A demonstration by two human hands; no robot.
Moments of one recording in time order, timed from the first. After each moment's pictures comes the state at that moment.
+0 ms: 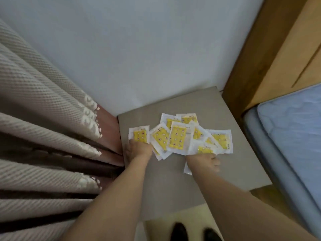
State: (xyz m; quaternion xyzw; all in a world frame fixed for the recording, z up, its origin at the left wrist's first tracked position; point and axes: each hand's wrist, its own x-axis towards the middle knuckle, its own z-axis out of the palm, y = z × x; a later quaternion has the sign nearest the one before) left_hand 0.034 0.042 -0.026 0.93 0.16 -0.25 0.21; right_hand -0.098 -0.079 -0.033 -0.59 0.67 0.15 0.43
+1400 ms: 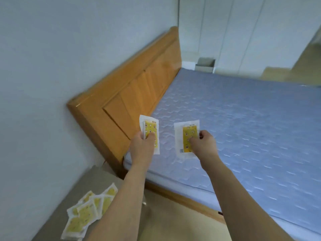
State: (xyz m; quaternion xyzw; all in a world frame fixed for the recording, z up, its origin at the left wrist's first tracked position) left_hand -0.352 -0.152 0.407 0.71 -0.38 -0.35 0.49; right_hand -0.529 -0.159 0.419 -0.42 0.69 -0.41 0.42
